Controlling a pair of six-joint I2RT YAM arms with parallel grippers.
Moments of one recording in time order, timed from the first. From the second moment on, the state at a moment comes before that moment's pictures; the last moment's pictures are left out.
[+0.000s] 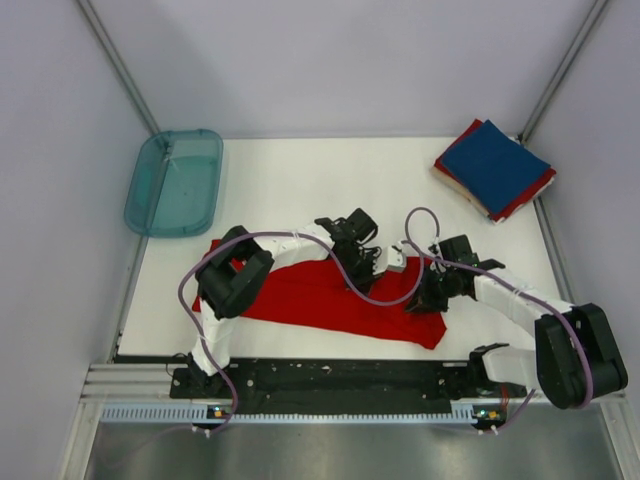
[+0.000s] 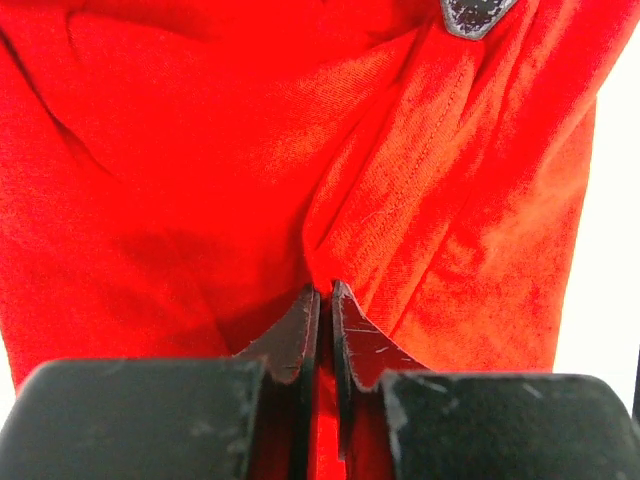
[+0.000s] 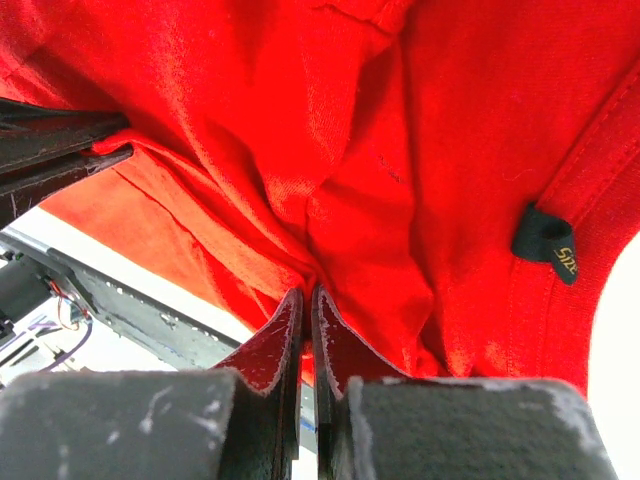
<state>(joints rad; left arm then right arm) -0.85 2.02 1.39 -0.54 0.59 0.62 0.29 1.23 0.52 -0.48 -0.44 0.59</state>
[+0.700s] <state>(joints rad) -0.85 1.92 1.39 -0.56 0.60 0.60 0.29 1.20 0.52 -0.49 -0.46 0.58</state>
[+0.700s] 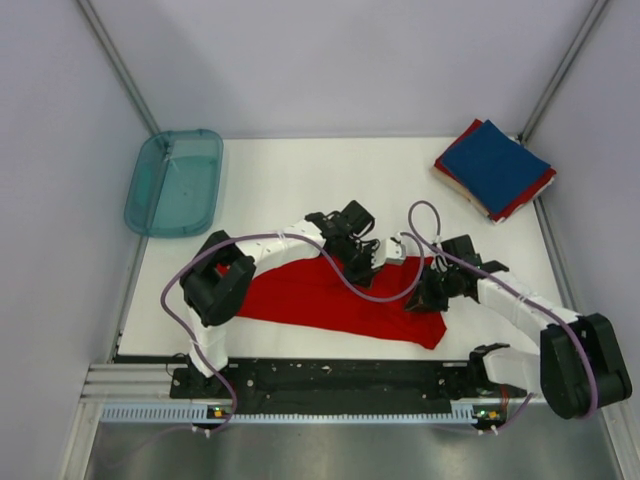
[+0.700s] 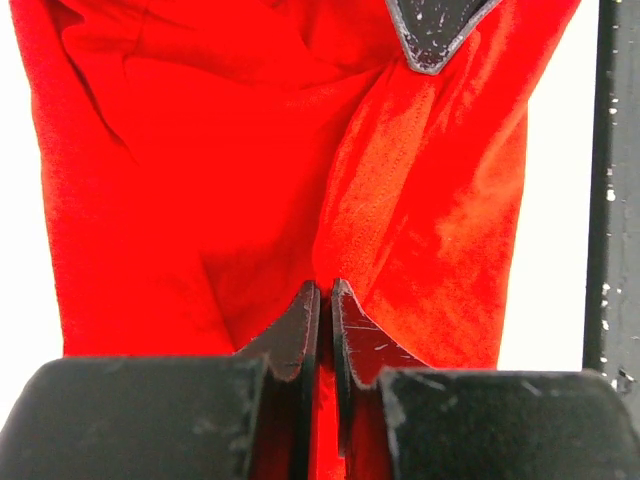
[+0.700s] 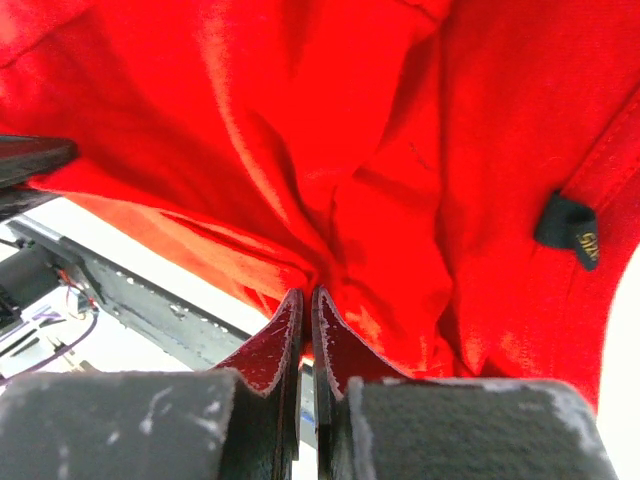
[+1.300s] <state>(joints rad) -0.76 1.89 1.32 -0.48 0.66 0.43 0.26 1.13 0.57 -0.45 -0.40 0.56</state>
